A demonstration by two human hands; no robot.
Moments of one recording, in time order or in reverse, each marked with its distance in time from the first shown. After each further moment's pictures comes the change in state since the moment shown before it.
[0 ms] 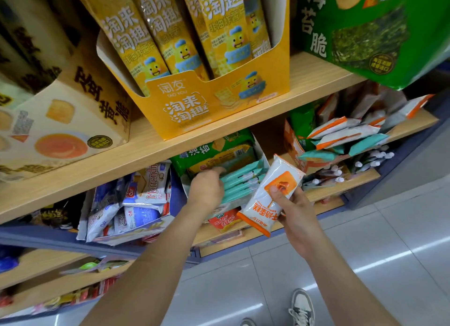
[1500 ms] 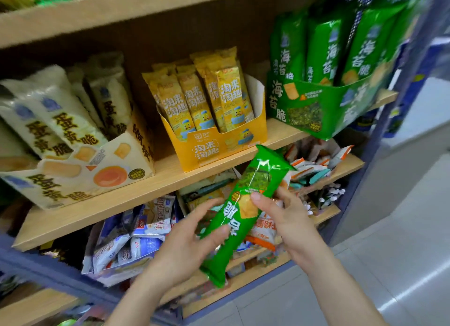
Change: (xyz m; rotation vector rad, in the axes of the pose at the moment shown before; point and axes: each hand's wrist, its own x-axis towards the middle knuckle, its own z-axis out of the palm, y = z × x) left_hand -0.166 0.007 -0.151 -0.787 -0.121 0.315; right_hand -0.132 -0.083 0.063 -0.256 -0.104 -0.413
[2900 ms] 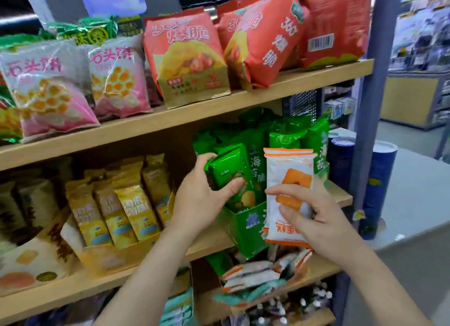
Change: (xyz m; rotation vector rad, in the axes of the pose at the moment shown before) left_hand 0.256 0.213 0.103 0.390 0.565 0.172; right_hand 0.146 -0.179 -0.239 -0.473 -0.217 -0.687
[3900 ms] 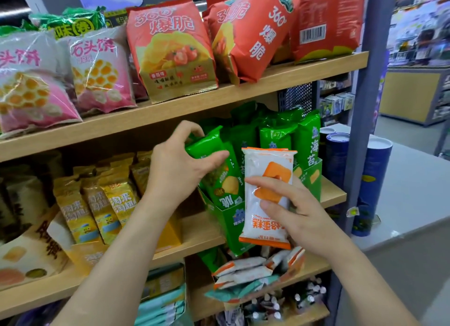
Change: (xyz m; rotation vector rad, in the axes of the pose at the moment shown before) left_hand 0.025 0.023 -0.025 -0.033 0.185 0.176; right_hand 0.010 0.001 0.003 0.169 -0.148 0.077
